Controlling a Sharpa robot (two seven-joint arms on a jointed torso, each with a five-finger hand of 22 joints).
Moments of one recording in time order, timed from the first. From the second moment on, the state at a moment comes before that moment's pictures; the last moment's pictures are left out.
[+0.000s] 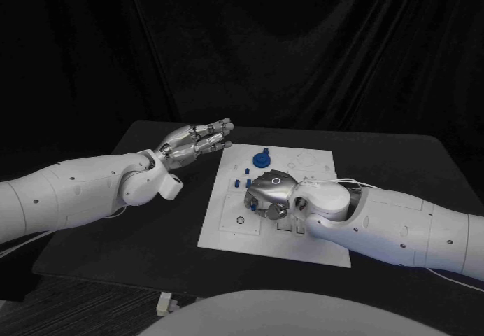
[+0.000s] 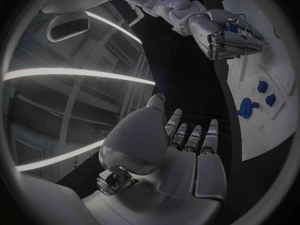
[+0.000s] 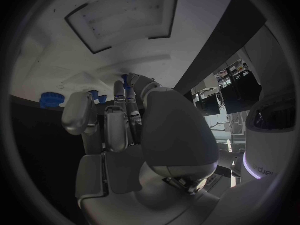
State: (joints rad) left arm 1.16 -0.88 -0.21 1.29 -0.24 0.24 0.68; left_hand 1.45 0.20 -0.20 0.21 0.51 0.46 0.09 0.04 0.05 0.05 0.05 0.11 0.03 0.05 0.17 0.02 0.01 0.20 0.09 0.29 0.04 0.20; right arm 1.11 -0.48 -0.21 1.40 -1.87 -0.22 -0.03; right_hand 1.45 -0.16 0.39 0.07 0.27 1.00 0.10 0.09 0.32 1.04 0.07 0.32 0.19 1.46 -0.02 1.42 1.27 0.04 1.38 0.08 1.13 1.29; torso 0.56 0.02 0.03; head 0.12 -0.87
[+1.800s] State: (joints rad) left arm 1.15 -0.90 -0.21 1.28 -0.24 0.25 0.68; left_hand 1.45 0.21 -0.20 0.21 0.51 0.42 0.08 0.04 0.05 0.05 0.05 0.11 0.03 0.02 0.15 0.02 0.01 0.20 0.07 0.27 0.04 0.14; right arm 1.27 -0.76 -0.21 1.47 -1.73 -0.45 -0.02; right_hand 1.40 -0.18 0.24 0.28 0.11 0.95 0.02 0.11 0.17 1.02 0.06 0.42 0.18 1.46 -0.03 1.41 1.26 0.11 1.39 0.08 1.08 1.29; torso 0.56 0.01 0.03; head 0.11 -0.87
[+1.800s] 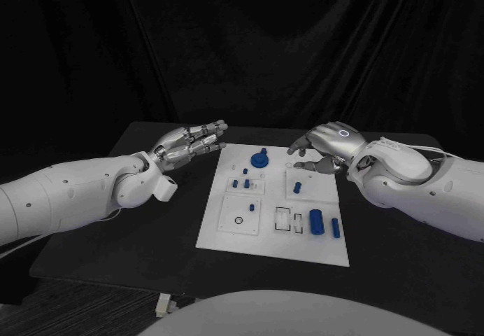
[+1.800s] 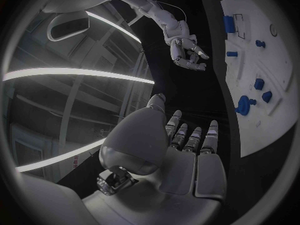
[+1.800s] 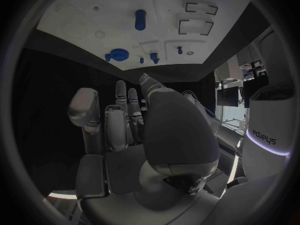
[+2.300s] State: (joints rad) left arm 1.15 -0.90 -0.21 1.28 -0.24 0.25 0.68; left_hand 1.45 0.21 -0.20 0.21 0.51 0.40 0.06 0.04 0.04 0.04 0.05 0.11 0.03 0.01 0.14 0.02 0.01 0.20 0.06 0.27 0.04 0.14; right arm 1.24 -0.76 -0.21 1.45 -1.71 -0.36 -0.06; right_hand 1.36 -0.17 0.21 0.28 0.10 0.96 0.08 0.11 0.16 1.03 0.05 0.43 0.18 1.46 -0.03 1.48 1.30 0.11 1.46 0.07 1.24 1.29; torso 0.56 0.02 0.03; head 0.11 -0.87
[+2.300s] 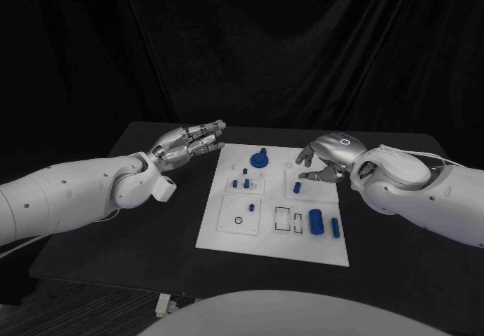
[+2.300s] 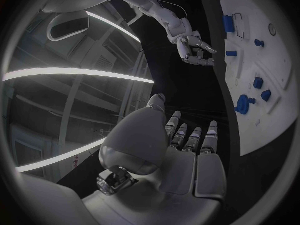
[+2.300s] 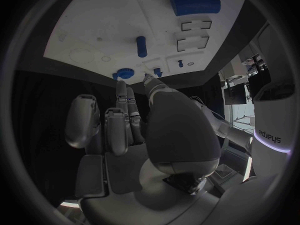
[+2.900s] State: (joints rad) left arm 1.15 -0.90 -0.21 1.28 -0.24 0.25 0.68; left_hand 1.45 0.21 -0.20 0.21 0.51 0.40 0.06 0.04 0.04 0.04 0.05 0.11 0.03 0.02 0.15 0.02 0.01 0.20 0.06 0.27 0.04 0.14; right arm 1.18 -0.70 -0.21 1.39 -1.70 -0.30 -0.07; right_hand 1.36 -0.17 0.21 0.28 0.10 0.96 0.10 0.11 0.16 0.96 0.06 0.43 0.18 1.46 -0.03 1.48 1.30 0.11 1.46 0.07 1.25 1.29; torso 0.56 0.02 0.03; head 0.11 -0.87
